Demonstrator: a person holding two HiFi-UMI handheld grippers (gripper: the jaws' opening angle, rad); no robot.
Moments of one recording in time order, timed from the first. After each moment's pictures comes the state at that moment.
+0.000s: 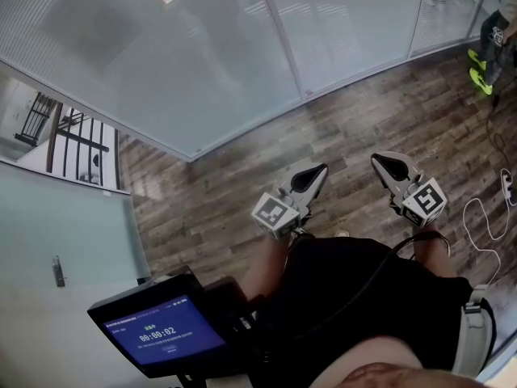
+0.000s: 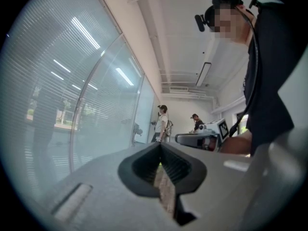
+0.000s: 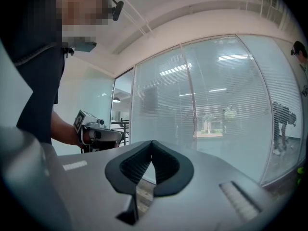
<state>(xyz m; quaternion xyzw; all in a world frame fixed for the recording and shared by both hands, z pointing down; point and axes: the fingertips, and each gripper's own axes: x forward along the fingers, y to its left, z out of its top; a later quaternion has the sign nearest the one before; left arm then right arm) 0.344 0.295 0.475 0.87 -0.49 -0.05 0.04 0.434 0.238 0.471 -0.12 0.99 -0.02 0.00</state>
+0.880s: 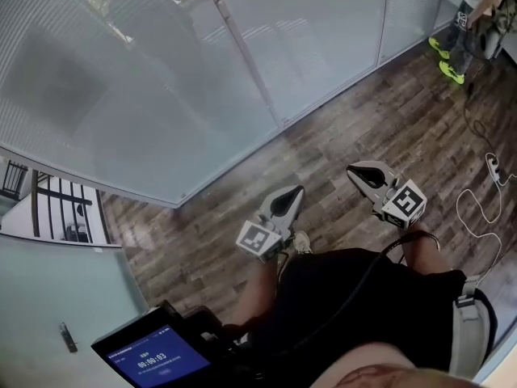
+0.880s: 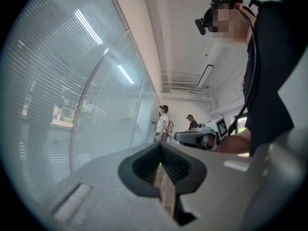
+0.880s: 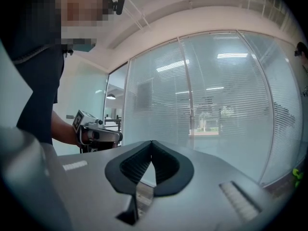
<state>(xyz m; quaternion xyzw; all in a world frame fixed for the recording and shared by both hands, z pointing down) 0.267 0.231 0.482 0.88 -0.47 -0.05 0.06 0.359 0.172 0.471 -0.14 0.99 -0.02 -0.02</state>
